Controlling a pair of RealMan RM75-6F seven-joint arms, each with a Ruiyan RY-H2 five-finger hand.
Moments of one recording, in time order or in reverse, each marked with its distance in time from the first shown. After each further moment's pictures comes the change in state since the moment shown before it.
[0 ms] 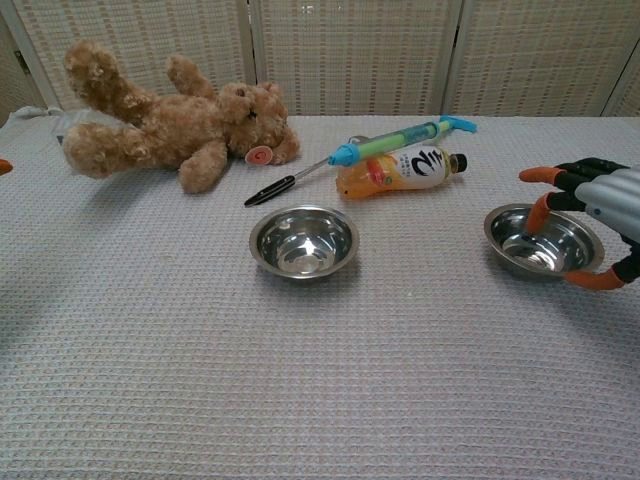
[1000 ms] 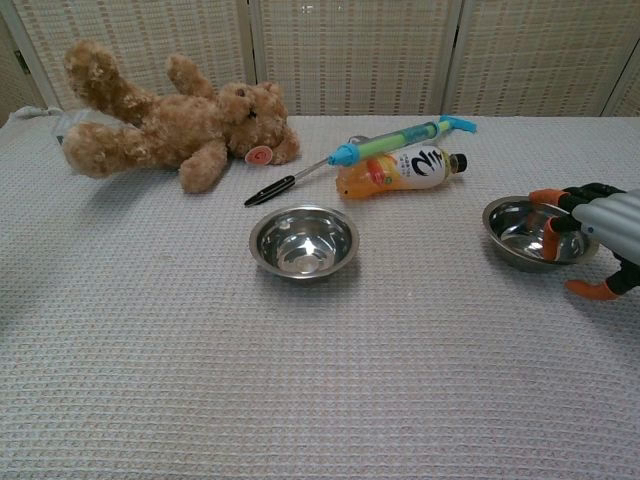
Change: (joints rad) left arm 0.036 0.043 -0.050 -0.018 0.019 -0.033 -0.046; right arm 0.037 -0.102 -0.018 0.175 0.107 -0.033 0.042
